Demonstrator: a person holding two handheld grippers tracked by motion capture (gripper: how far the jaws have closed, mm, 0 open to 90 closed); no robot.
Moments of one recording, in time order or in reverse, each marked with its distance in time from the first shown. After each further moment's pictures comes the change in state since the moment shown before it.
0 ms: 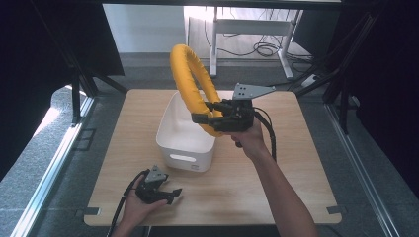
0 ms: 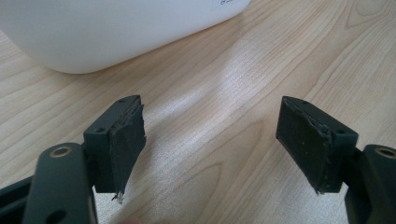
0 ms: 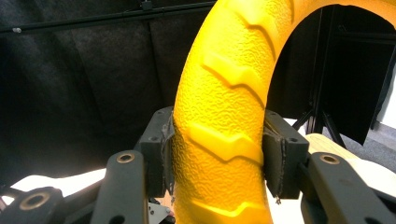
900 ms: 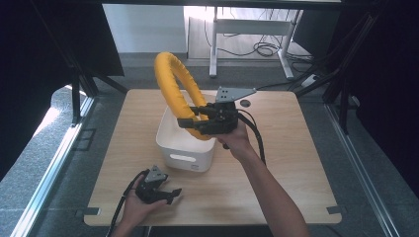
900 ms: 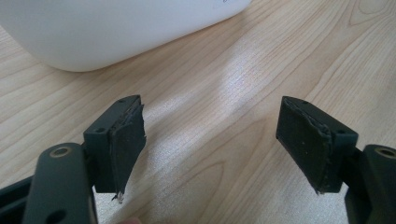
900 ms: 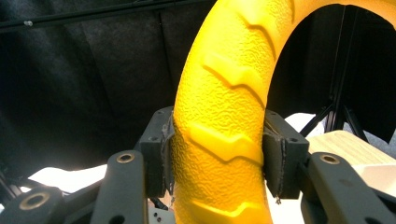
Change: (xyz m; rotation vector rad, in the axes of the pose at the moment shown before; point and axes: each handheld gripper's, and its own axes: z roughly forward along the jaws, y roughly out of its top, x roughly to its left) left arm 0.001 -0.001 0.000 0.006 0.004 0.005; right arm -0.001 -0.011 0.036 0.033 0.058 0.013
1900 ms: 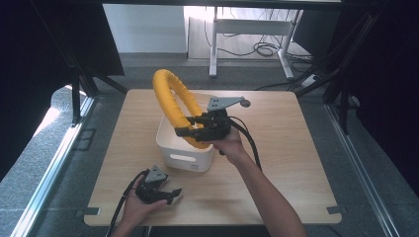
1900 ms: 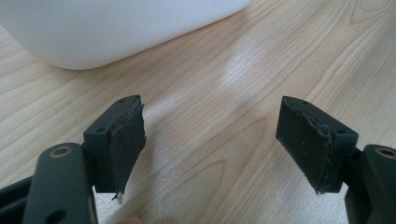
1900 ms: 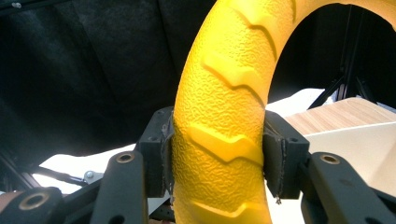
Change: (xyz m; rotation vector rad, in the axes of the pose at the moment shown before) left arm 0.001 -0.001 0.001 0.006 0.003 0.005; right arm -0.016 -0.036 0.021 0.069 0.017 0.051
